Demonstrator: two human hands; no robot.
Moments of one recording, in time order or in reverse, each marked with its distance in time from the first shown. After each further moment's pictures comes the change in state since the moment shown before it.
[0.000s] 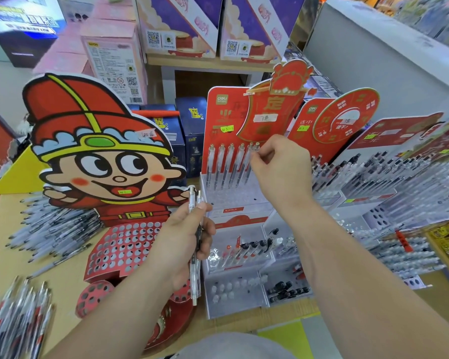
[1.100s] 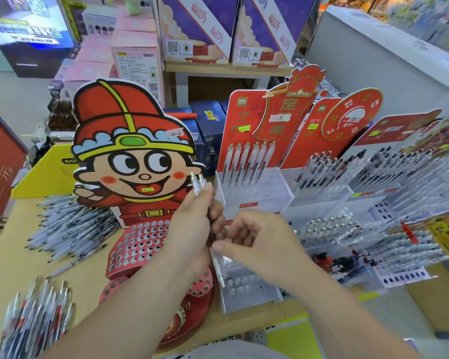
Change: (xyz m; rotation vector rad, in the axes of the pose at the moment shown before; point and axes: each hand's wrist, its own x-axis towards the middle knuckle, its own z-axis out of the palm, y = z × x) left_hand -0.016 0.027 0.004 -0.185 0.047 0.066; right_hand -0.121 -0.041 -0.009 0.424 -0.572 0.100
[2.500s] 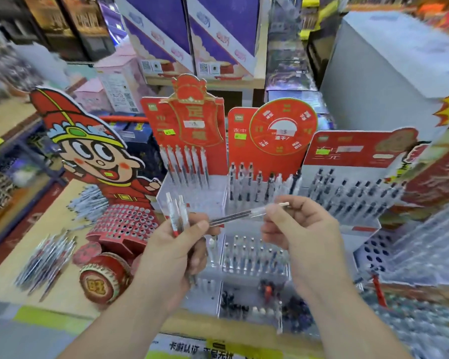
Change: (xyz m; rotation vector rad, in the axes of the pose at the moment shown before) left_hand -0.057 -0.099 0.162 0.093 0.304 0.247; right_hand -0.007 0.102 -0.215 0.830 0.114 0.113
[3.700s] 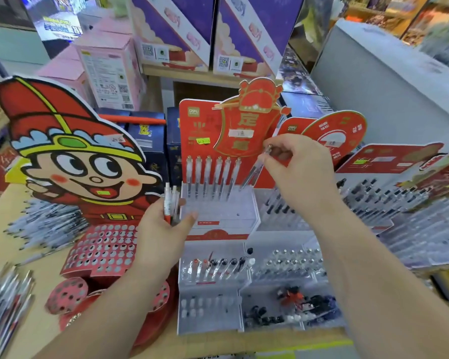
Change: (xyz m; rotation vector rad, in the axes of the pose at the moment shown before) left_hand 0.133 0.017 -0.104 0.554 0.017 0.216; right_hand 0.100 -0.013 0.115 -1.214 0.161 -0.658
